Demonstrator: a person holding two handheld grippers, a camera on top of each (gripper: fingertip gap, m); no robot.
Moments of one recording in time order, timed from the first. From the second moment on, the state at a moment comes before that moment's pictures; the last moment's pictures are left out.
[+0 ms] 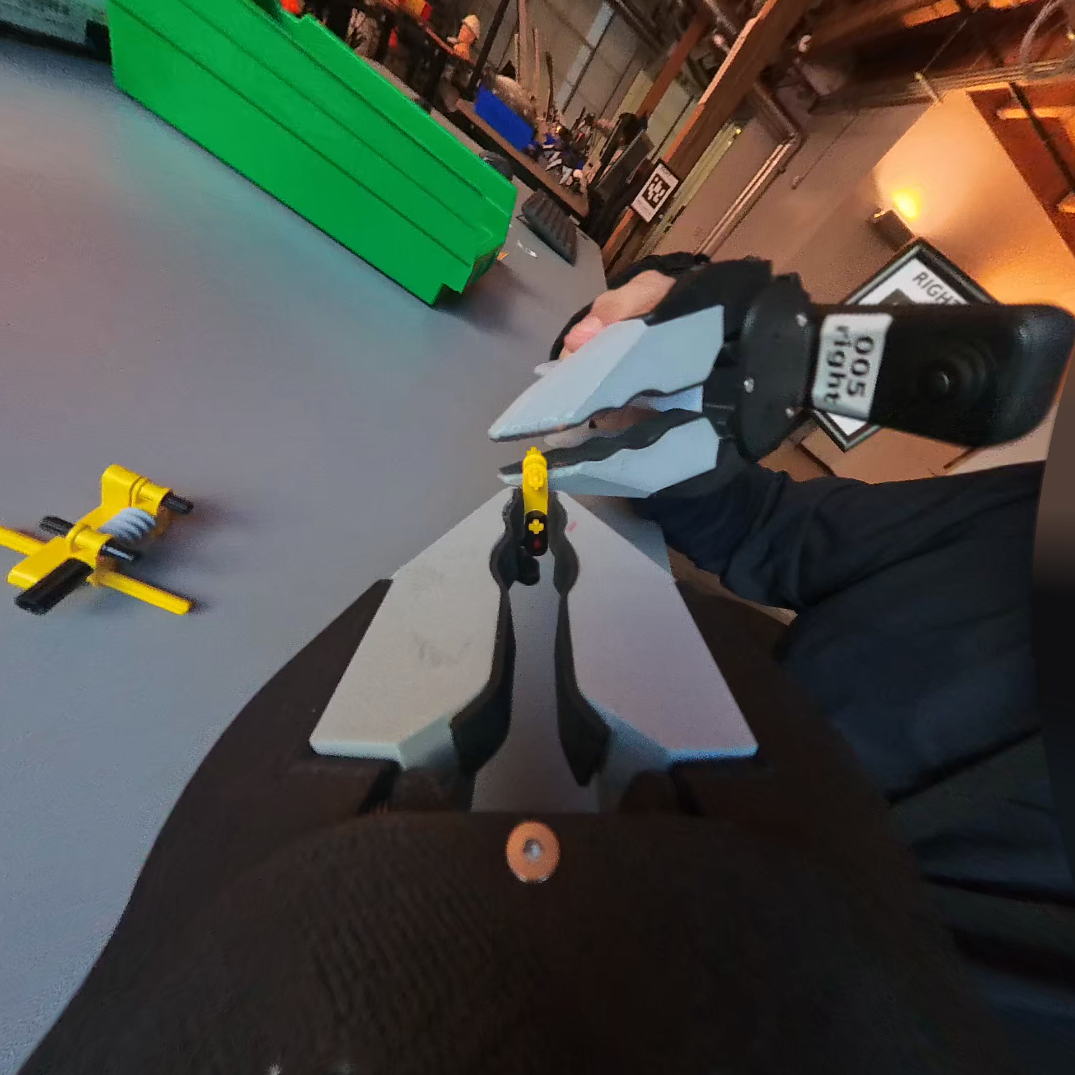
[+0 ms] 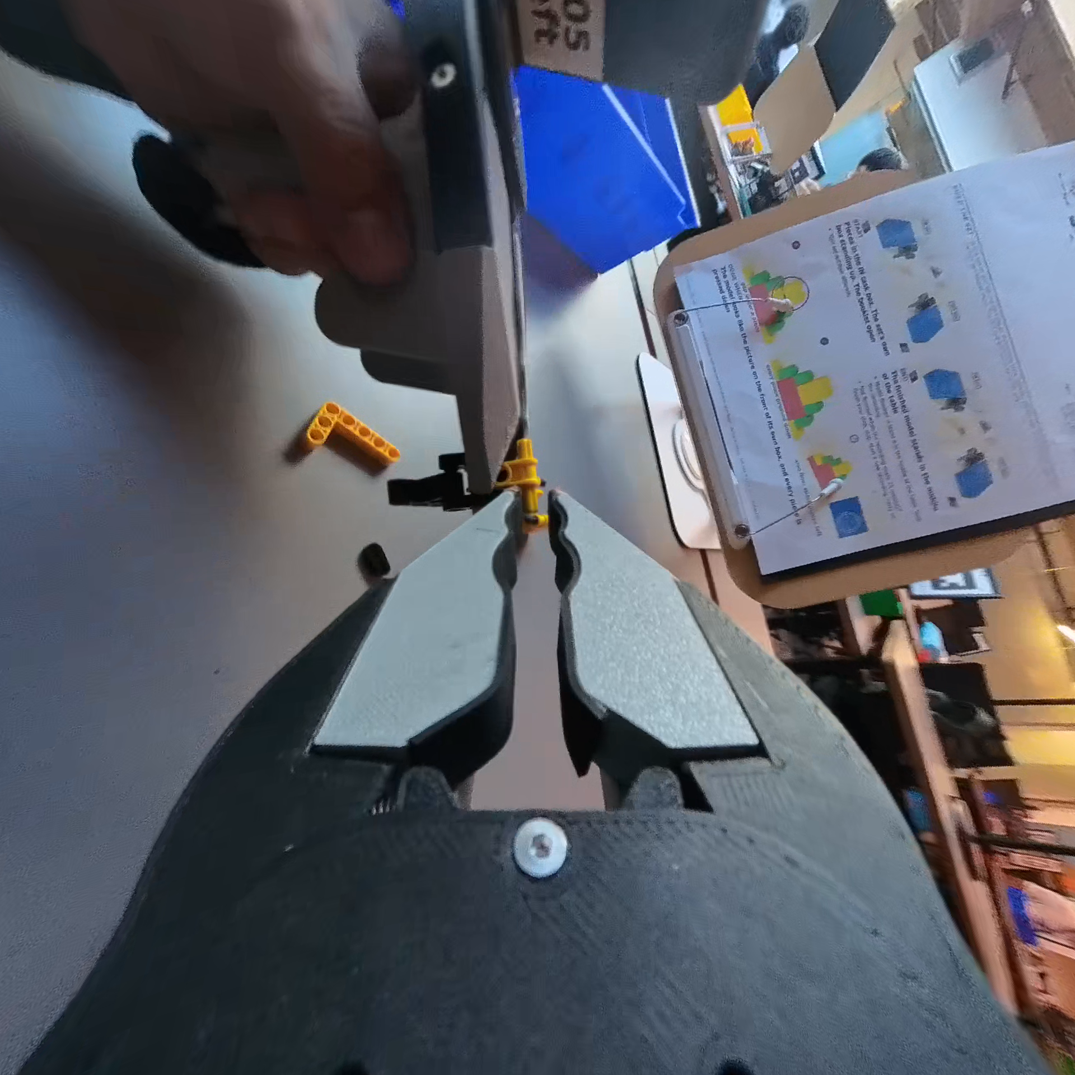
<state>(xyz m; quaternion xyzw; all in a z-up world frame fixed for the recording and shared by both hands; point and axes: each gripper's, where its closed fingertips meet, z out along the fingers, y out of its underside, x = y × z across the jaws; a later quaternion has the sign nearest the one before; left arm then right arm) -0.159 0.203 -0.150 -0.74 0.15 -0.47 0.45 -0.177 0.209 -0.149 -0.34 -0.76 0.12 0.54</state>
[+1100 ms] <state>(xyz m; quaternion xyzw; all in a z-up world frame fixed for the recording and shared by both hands) -0.232 0.230 -0.139 -0.73 0.07 -0.38 0.56 -0.170 0.308 -0.171 -0.49 -0.69 0.02 0.54</state>
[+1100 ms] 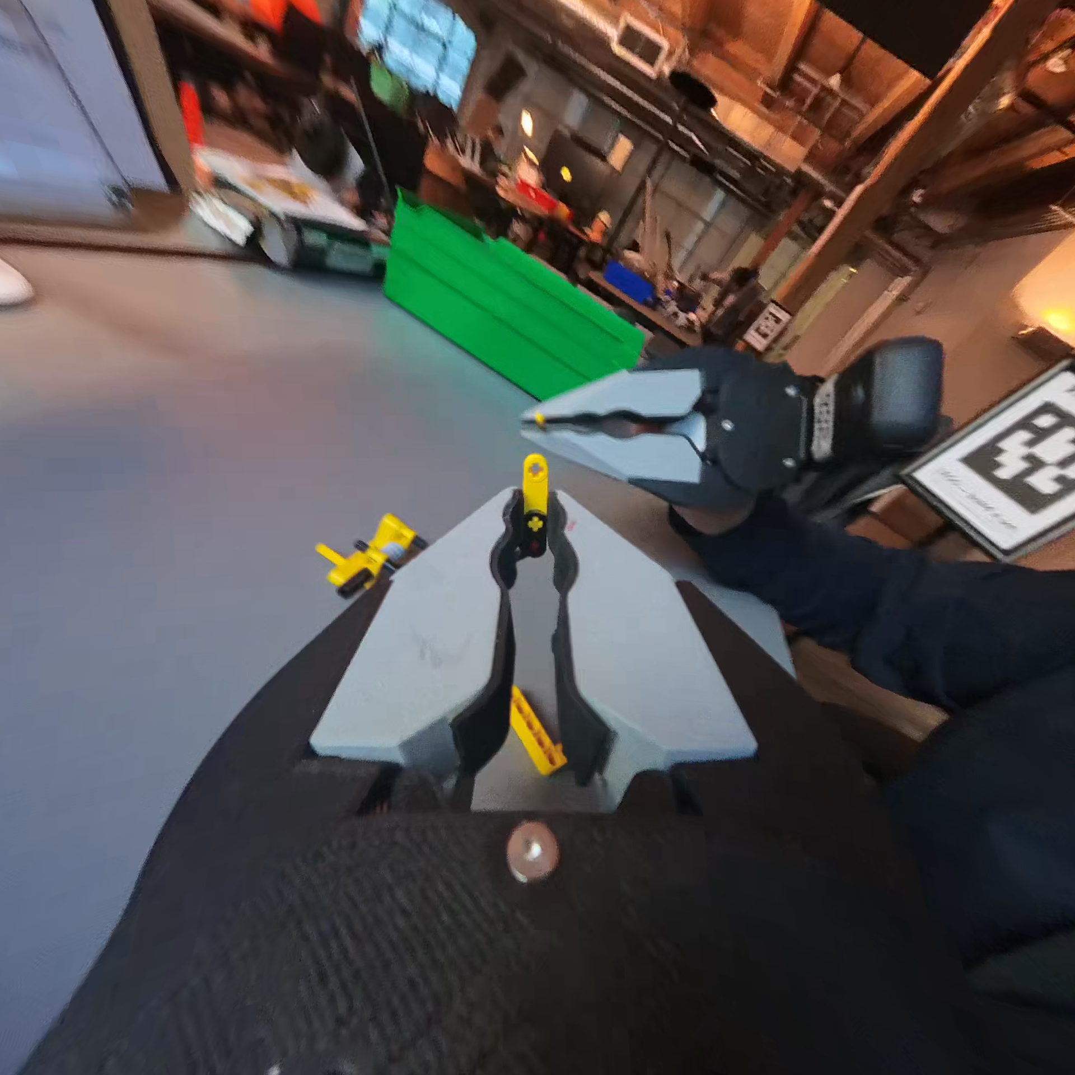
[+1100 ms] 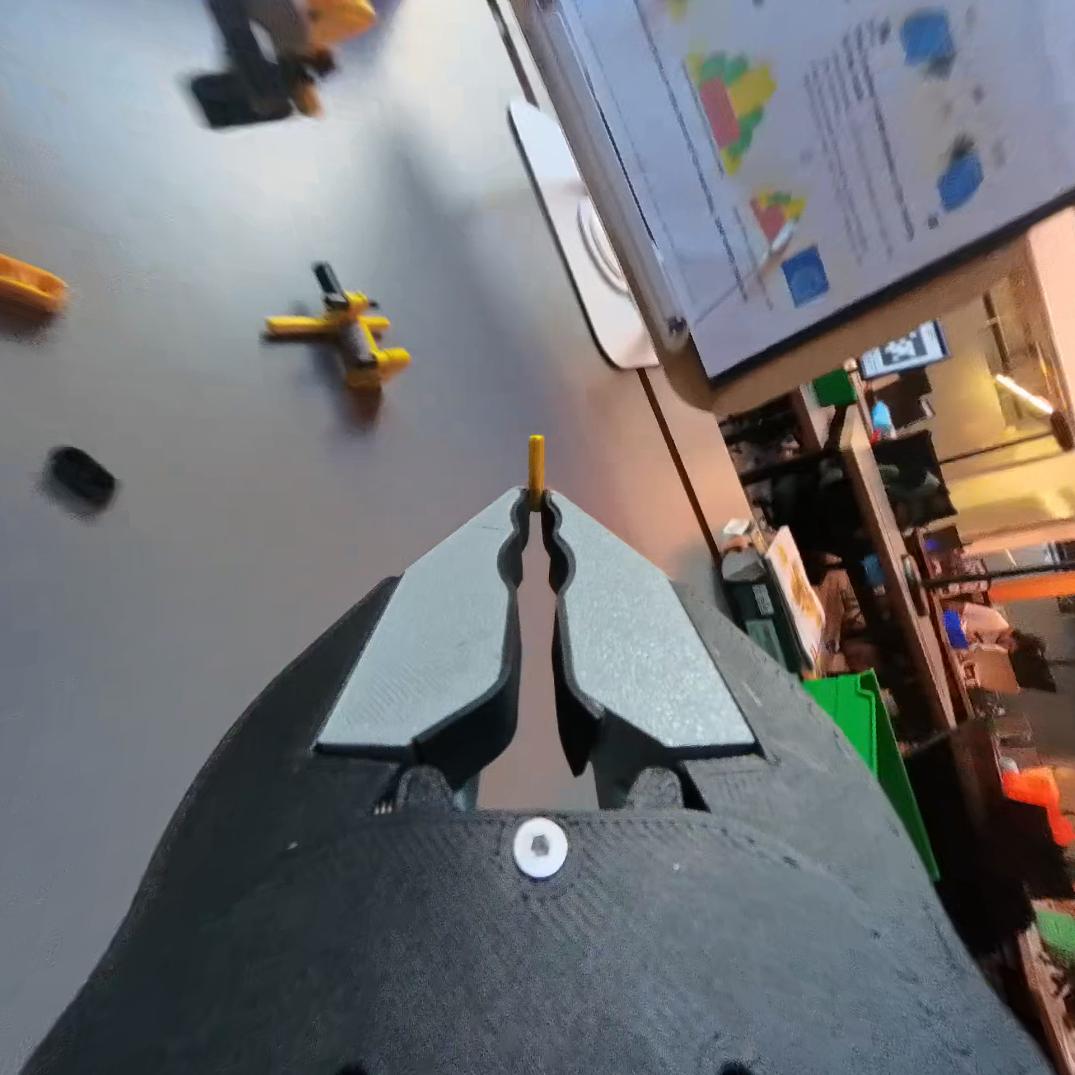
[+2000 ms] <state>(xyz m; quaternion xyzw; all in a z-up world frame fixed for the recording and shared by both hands) -0.171 0.208 -0.128 -0.65 0.18 -0.51 0.53 -0.174 0.201 -0.135 -0.43 -0.67 0.51 0.32</state>
